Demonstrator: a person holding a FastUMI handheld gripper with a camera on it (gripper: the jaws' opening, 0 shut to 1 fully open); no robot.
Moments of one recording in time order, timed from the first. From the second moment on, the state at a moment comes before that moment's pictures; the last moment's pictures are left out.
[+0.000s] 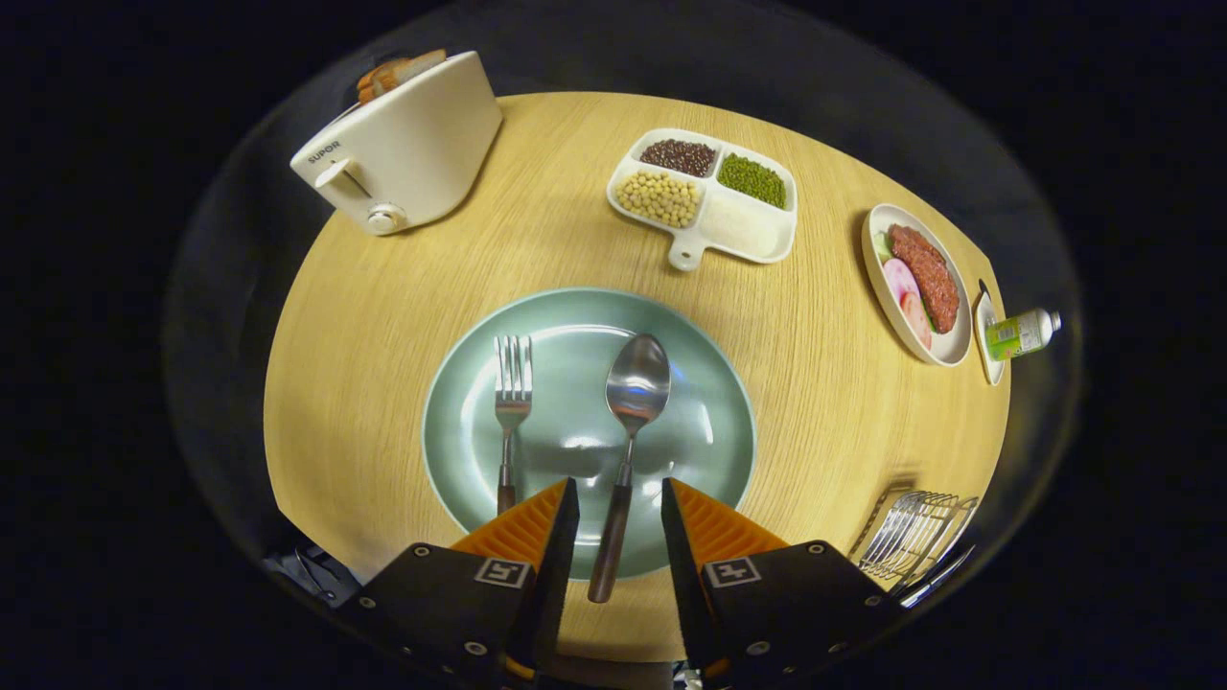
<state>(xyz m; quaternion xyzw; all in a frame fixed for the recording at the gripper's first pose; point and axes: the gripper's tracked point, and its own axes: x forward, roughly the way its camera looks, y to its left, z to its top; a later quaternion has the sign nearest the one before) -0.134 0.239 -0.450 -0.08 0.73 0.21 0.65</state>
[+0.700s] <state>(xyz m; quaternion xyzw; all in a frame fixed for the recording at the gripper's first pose) -0.145 0.242 -0.479 0.00 0.75 0.19 0.63</state>
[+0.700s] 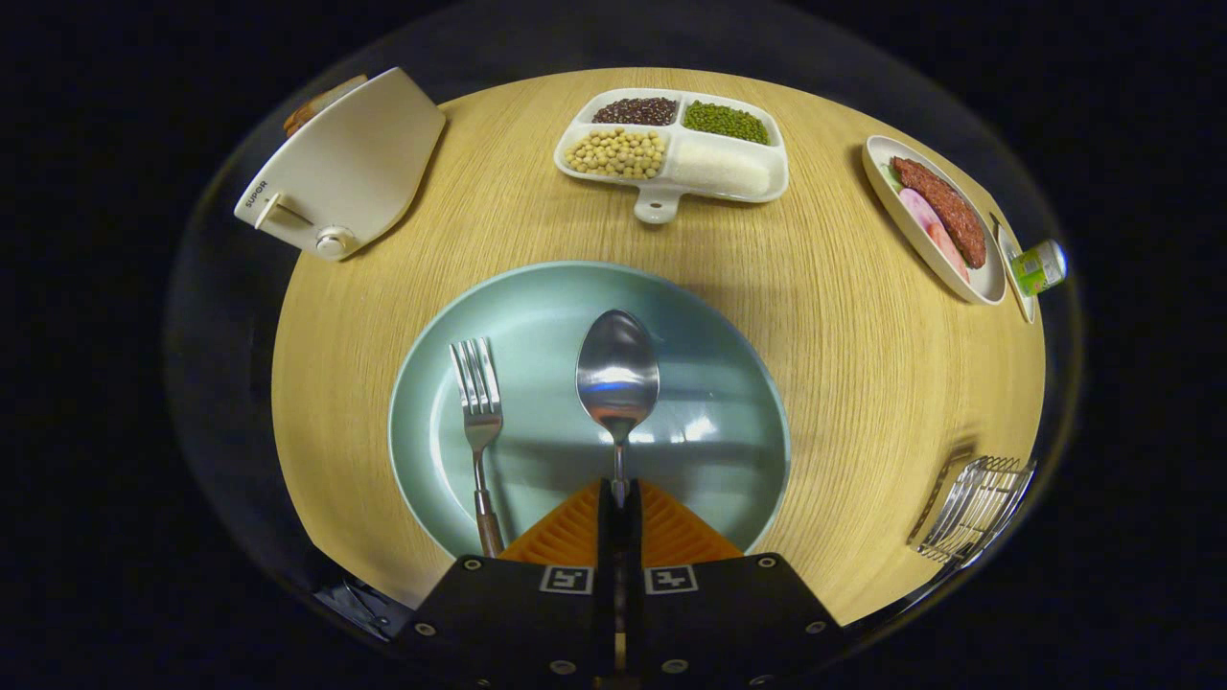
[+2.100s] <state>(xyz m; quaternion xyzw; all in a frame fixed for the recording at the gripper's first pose) -0.106 0.008 -0.342 0.08 0.61 0.06 0.79</state>
